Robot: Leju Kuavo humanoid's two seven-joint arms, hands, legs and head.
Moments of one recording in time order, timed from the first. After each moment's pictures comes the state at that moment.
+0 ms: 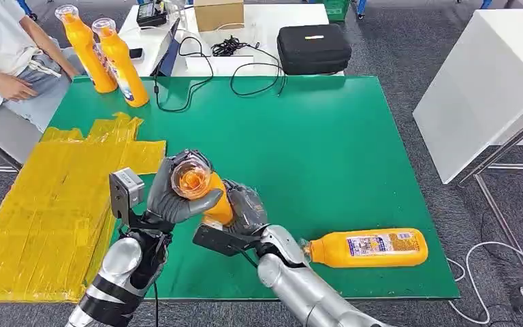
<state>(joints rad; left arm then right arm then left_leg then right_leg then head) -0.27 -0.05 -0.48 -1.46 0.19 -0.01 -0.33 -0.48 0.27 0.72 -0.71 0.62 -0.34 -0.30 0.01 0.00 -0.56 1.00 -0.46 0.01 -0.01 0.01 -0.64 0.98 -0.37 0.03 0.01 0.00</state>
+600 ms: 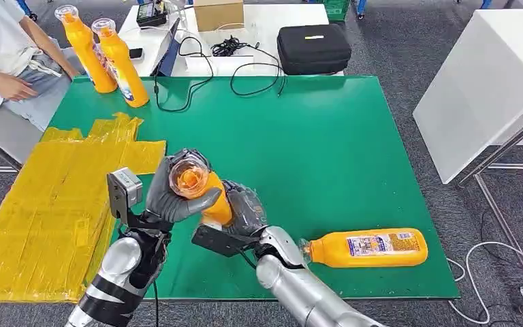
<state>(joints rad) -0.27 -0.05 -0.47 -1.46 0.19 -0.01 -0.33 -0.48 0.28 0.72 -0.70 0.61 -0.36 -0.29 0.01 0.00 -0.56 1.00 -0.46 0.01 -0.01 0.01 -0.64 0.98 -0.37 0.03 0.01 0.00</state>
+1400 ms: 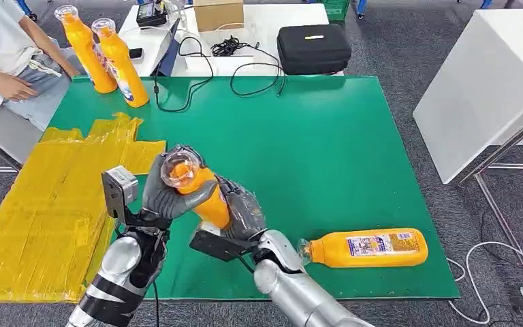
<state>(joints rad) -0.26 -0.05 -0.45 -1.46 0.17 0.05 -0.35 -0.45 0.28 0.72 -0.73 0.62 -0.40 -0.30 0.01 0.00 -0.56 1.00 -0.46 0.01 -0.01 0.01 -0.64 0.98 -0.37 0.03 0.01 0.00</state>
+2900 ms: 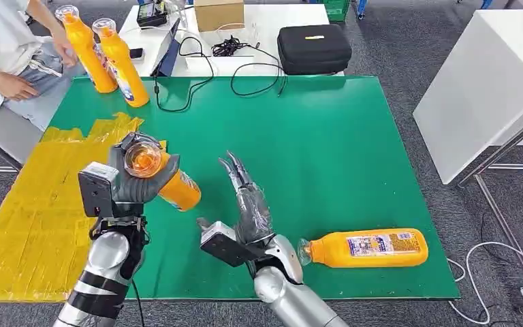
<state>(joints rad) -0.27 -0.05 -0.33 -1.46 -0.05 0.34 -0.39 -0.33 0.26 0.67 -1.01 0.52 -0.51 -0.37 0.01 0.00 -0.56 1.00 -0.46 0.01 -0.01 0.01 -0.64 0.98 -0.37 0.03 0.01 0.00</state>
